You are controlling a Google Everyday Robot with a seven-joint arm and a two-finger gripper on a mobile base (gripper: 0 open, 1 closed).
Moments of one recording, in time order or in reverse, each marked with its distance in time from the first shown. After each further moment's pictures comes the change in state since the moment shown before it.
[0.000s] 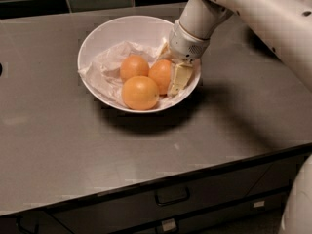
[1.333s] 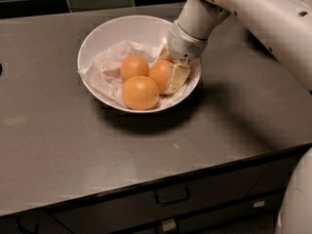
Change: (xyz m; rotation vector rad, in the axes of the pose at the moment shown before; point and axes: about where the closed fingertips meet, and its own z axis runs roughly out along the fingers) arm -0.001 -0.002 0.003 -0.005 0.002 -0.003
